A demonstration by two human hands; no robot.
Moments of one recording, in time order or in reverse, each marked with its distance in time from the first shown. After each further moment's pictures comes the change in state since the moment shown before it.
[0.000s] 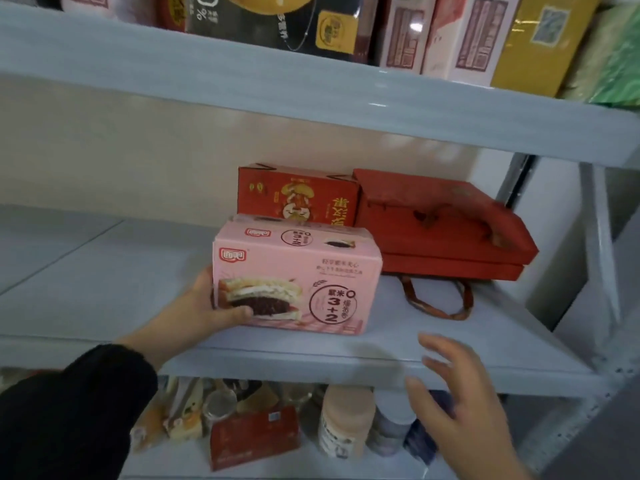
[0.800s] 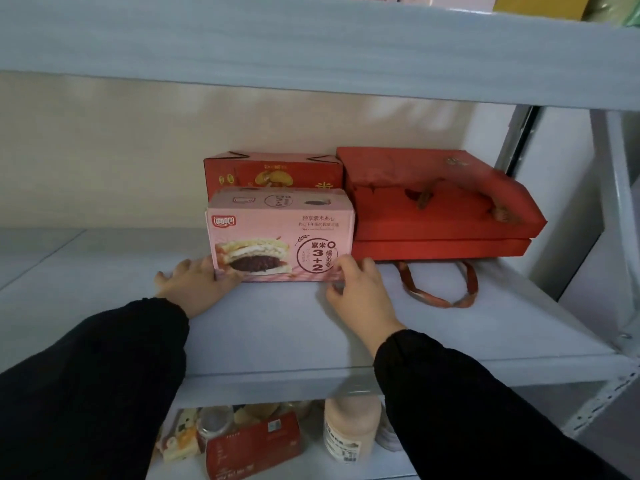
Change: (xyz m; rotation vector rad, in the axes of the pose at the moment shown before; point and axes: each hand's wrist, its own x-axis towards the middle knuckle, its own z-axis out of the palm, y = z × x) left_hand 0.119 -0.034 0.007 0.959 0.047 -0.277; right_hand 0.140 0.045 0.123 -0.407 -0.216 0.164
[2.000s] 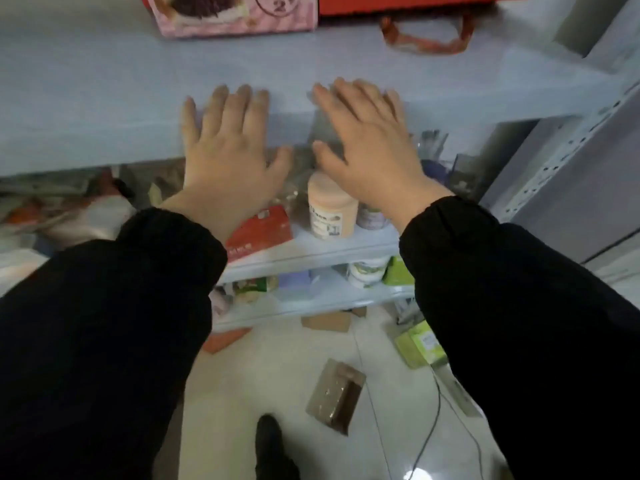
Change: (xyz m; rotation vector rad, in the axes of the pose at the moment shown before) left_hand -0.209 0.086 0.073 0.054 0.326 0.407; right_hand -0.170 0.024 -0.014 -0.301 0.009 -0.239
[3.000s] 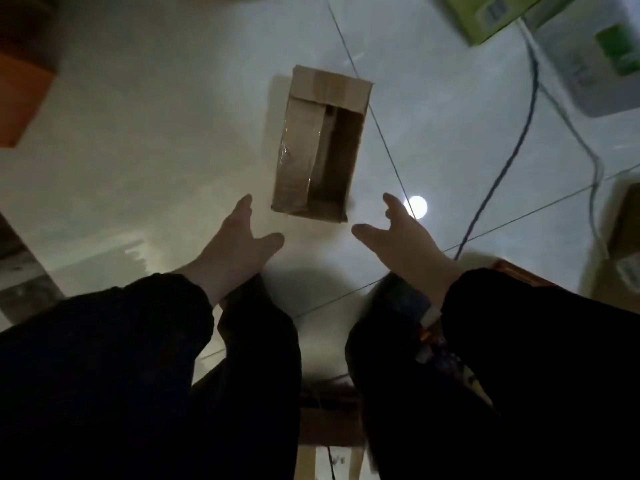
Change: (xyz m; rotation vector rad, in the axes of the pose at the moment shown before) left_hand -0.588 0.021 0.695 -0.515 -1.395 -0.600; right_hand -0.672 0.071 0.633 0.714 -0.960 1.408
